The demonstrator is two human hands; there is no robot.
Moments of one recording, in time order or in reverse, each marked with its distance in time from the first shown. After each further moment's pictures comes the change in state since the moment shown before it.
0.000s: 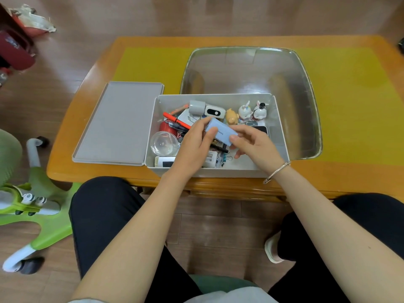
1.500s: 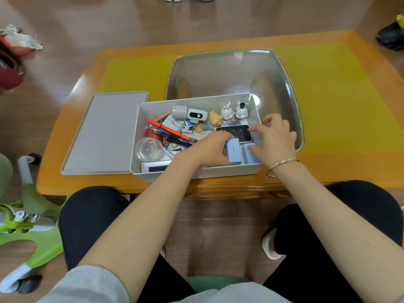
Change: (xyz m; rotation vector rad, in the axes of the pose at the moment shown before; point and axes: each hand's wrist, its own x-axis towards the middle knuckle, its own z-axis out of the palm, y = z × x) left_hand 0.036 0.023 0.050 0.447 -0.625 0.091; right_hand -0.020 0.006 -0.055 -1.170 0.364 0.144
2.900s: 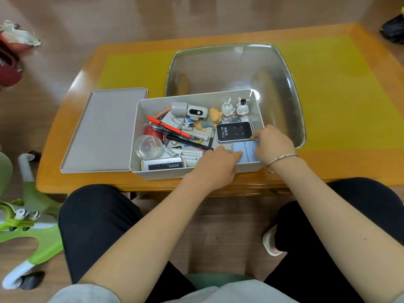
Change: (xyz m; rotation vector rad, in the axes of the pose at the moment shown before) left_hand -0.030 0.026 0.035 0.485 0.013 0.018; right_hand 0.007 -0.002 0.008 0.012 -0.246 0.056
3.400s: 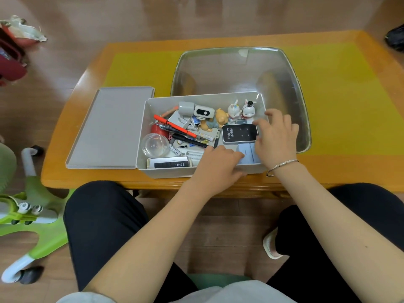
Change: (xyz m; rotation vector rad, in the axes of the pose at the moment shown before) left_hand -0.016 -0.004 0.000 -0.052 0.204 -0.056; right_hand -0.012 -0.017 -0.007 -0.063 0.388 -0.124
